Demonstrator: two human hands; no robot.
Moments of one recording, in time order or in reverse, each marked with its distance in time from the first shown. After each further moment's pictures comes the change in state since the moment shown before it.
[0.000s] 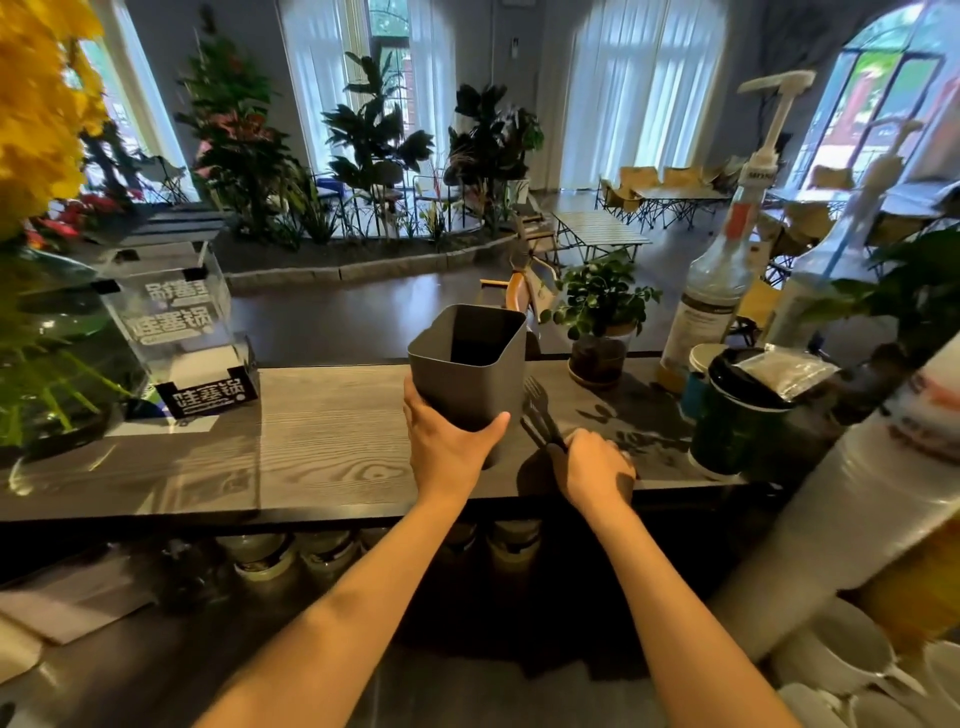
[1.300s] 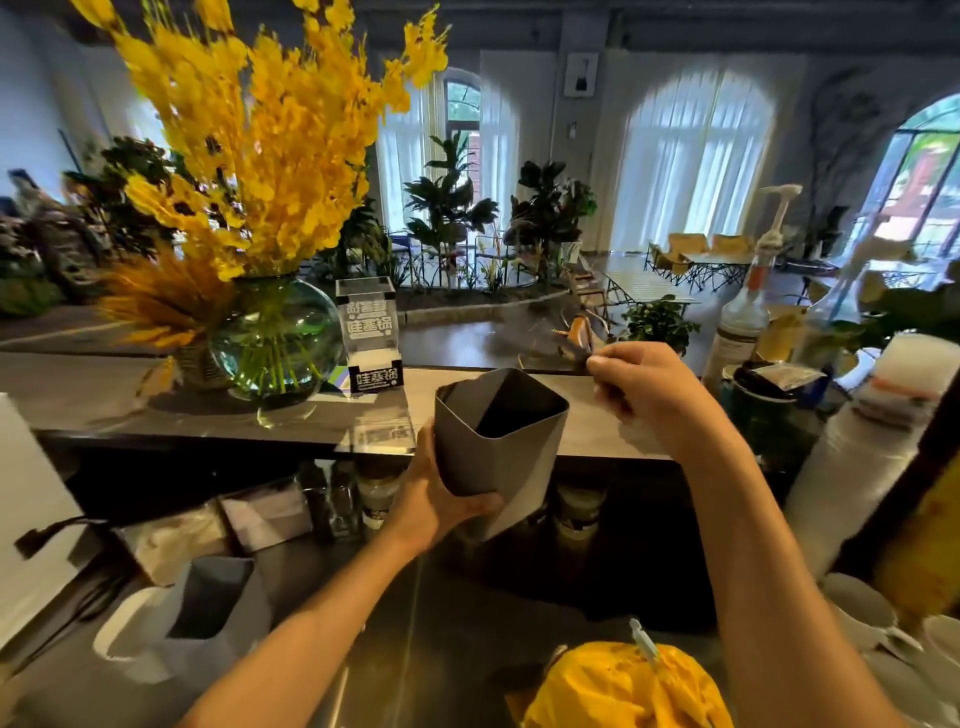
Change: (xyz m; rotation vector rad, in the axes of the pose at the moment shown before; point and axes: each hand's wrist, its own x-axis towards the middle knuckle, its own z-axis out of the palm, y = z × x) left_hand -0.129 -0.007 -0.245 -0.191 -0.352 0.181; right_hand -0.252 -0.047 -0.165 1.009 -0.114 -0.485
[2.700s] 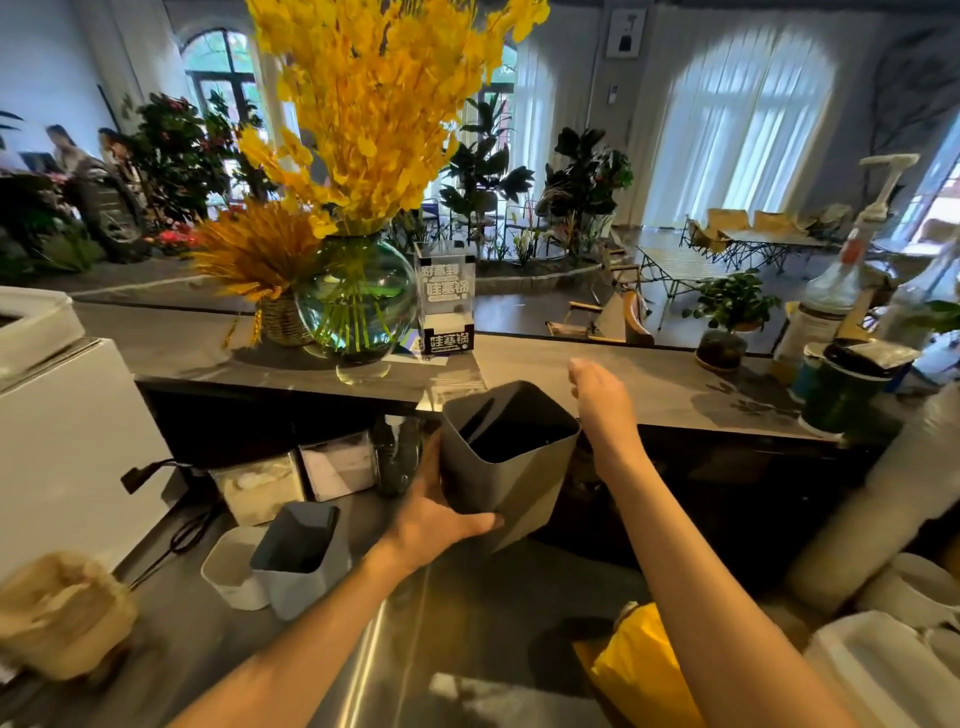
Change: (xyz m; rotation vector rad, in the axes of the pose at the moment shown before) left_hand -0.077 -0.037 -0.105 -0.005 -0.028 -0.195; right_hand -0.012 0.021 0.175 0.105 0.167 0.183
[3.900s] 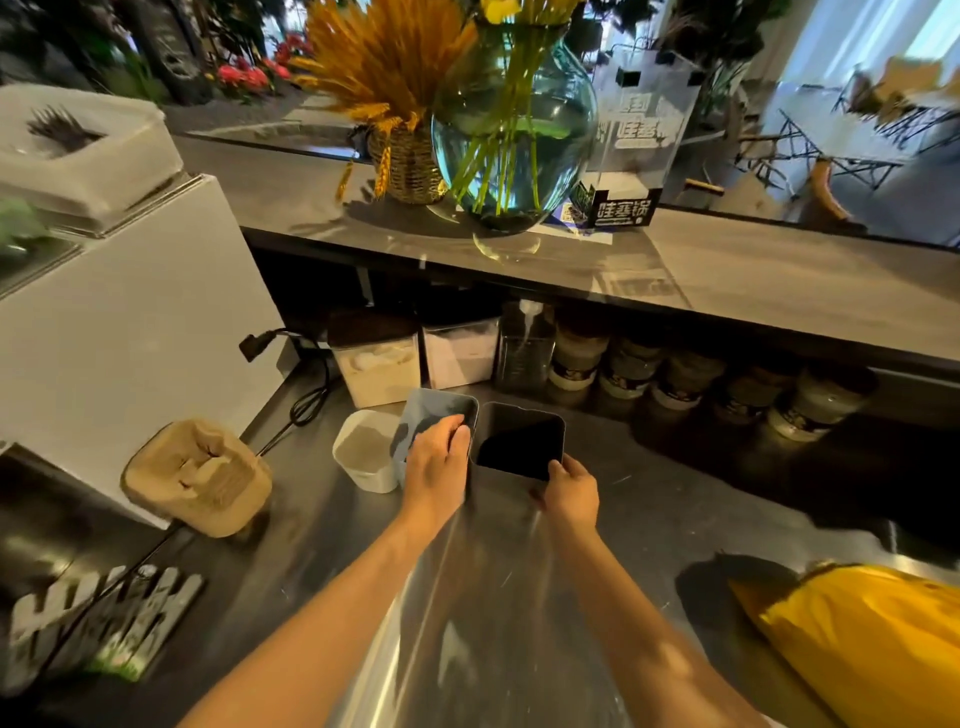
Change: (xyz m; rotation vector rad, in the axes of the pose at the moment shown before) left_hand -0.013 -0.170 -0.150 0.268 0.339 -0.363; right_hand -0.045 0.255 0.268 0.057 0.000 0.613
